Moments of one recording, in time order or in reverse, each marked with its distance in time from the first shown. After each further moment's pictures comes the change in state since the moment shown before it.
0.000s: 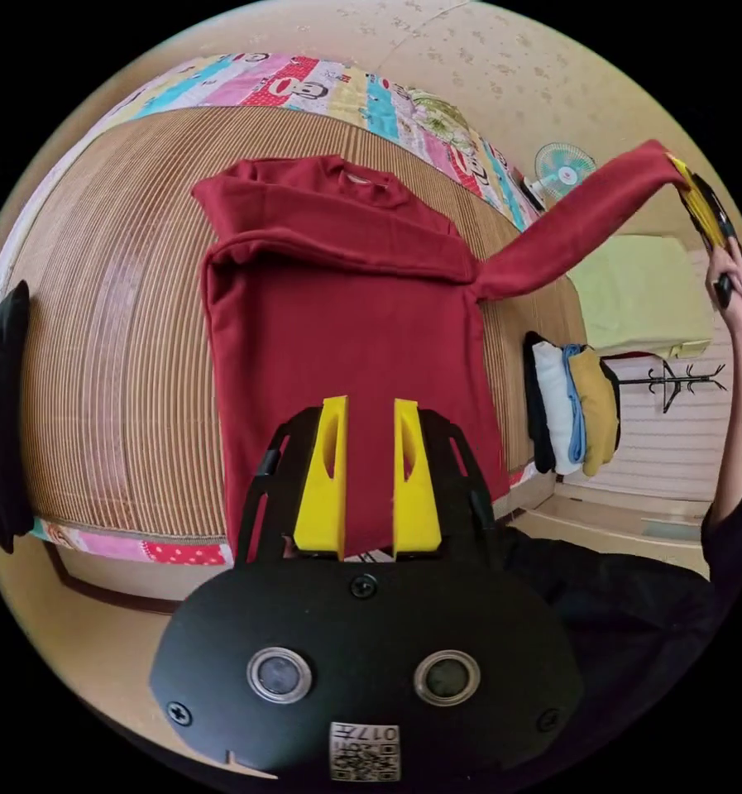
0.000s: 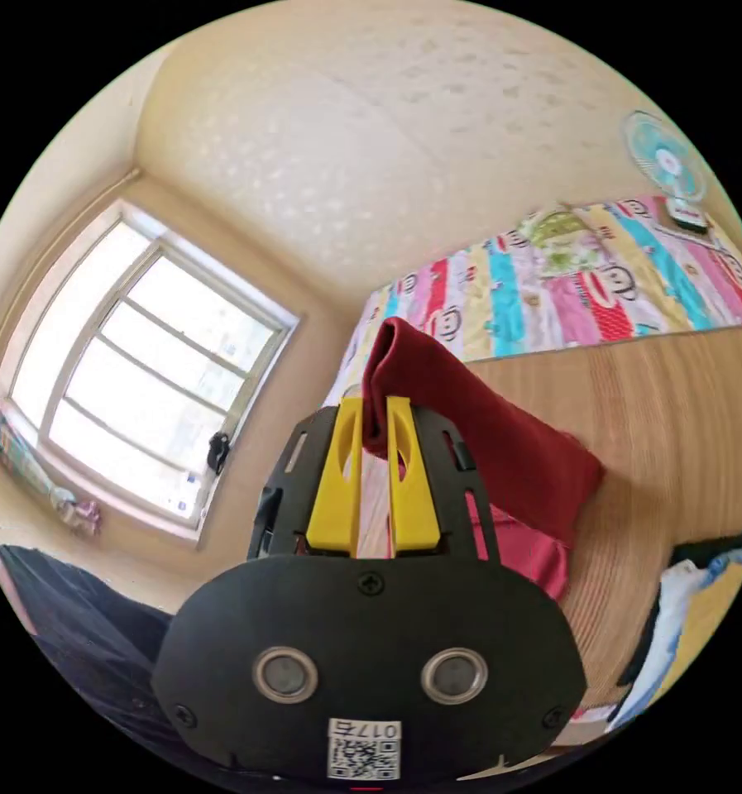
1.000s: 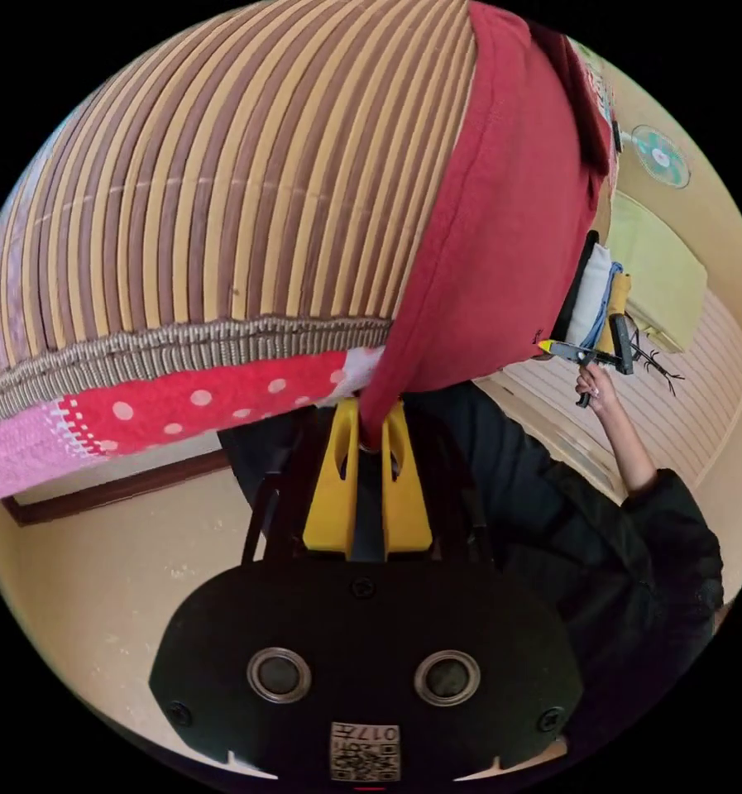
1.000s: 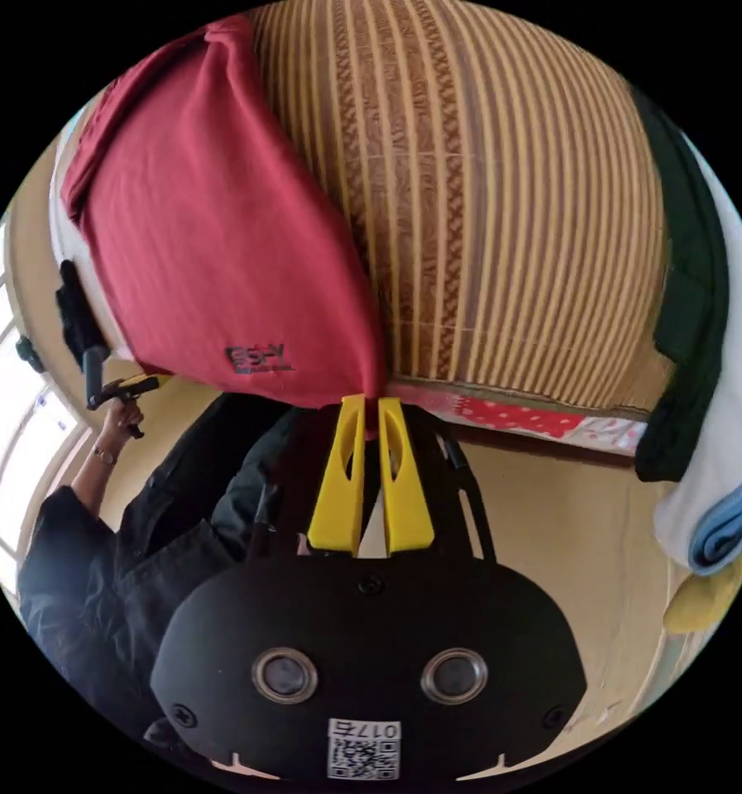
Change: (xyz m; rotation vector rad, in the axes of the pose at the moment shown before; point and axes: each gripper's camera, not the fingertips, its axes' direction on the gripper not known) left arm -0.231 -0.004 -0.045 -0.635 0.386 -0.081; right arm 0.328 0.230 -0.086 -1.006 0.346 0.609
